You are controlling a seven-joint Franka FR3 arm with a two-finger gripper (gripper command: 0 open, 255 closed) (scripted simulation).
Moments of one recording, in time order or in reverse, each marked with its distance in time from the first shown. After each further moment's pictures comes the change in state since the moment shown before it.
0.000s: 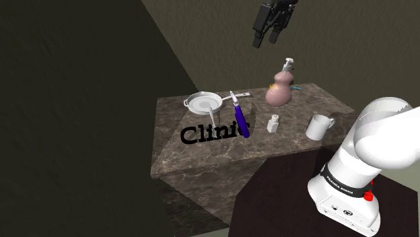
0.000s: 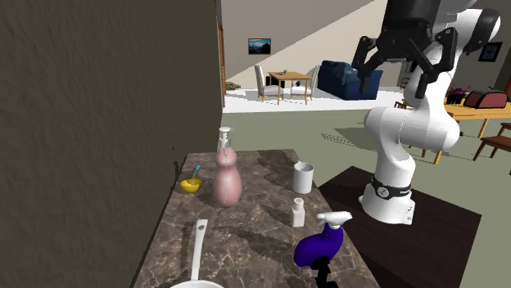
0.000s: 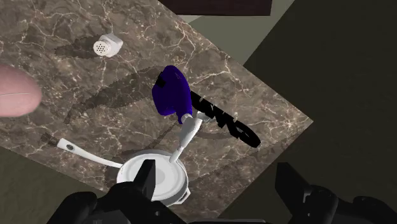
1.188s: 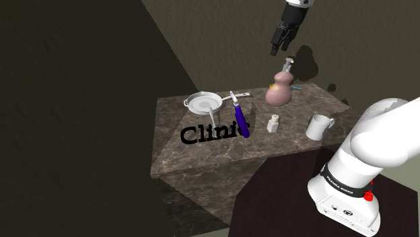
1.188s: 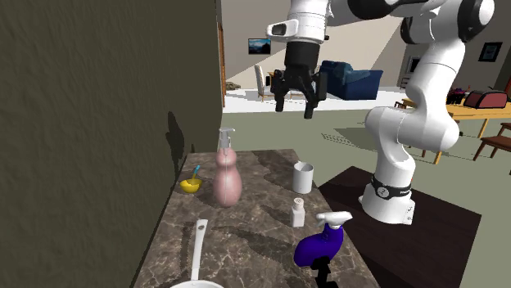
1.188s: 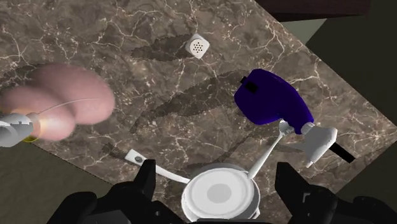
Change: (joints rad) arm -0.101 0.174 -0.315 -0.031 -0.154 0.151 -0.354
